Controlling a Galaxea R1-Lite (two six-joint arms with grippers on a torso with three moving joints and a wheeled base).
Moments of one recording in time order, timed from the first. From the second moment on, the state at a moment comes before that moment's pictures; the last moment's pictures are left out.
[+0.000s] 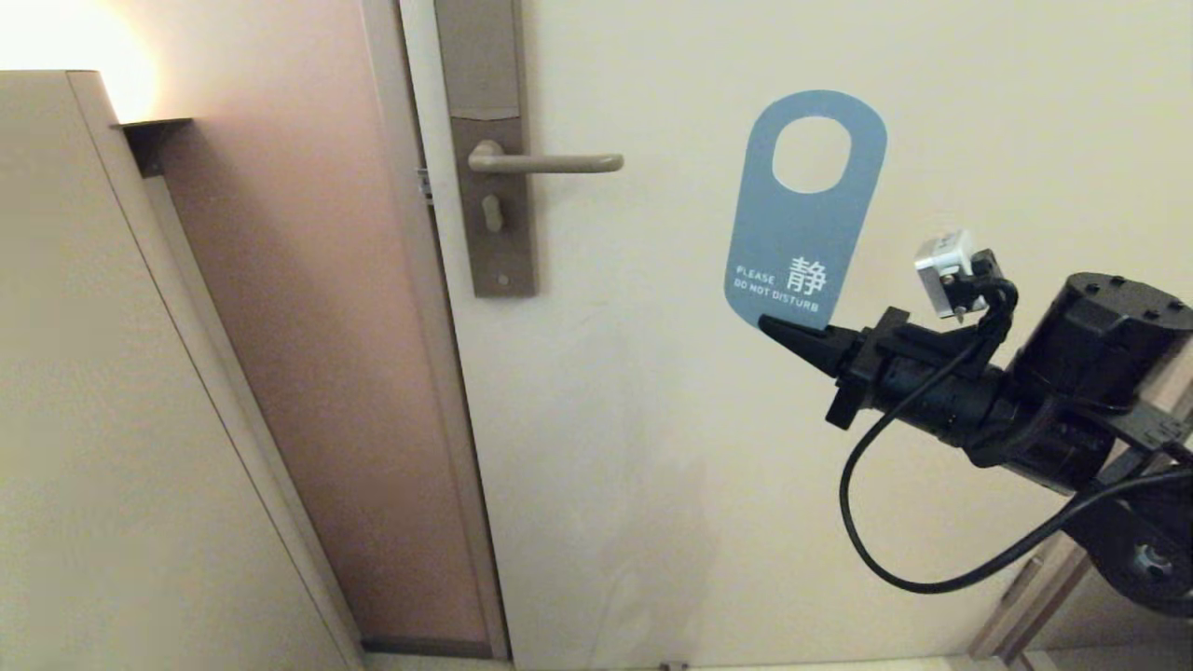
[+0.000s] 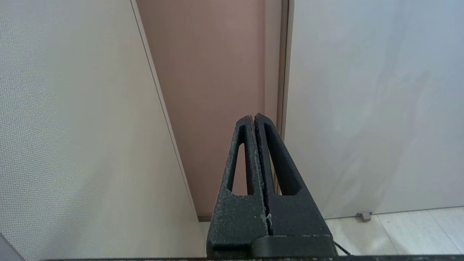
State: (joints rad) left arm 0.00 0.00 0.00 0.03 -0.03 0.04; right arm 0.34 1.76 -0.64 -1.20 0.50 0.02
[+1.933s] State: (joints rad) left arm 0.00 0.00 0.00 0.03 -0.03 0.04; right arm 0.40 2.14 -1.16 -1.03 0.43 -0.03
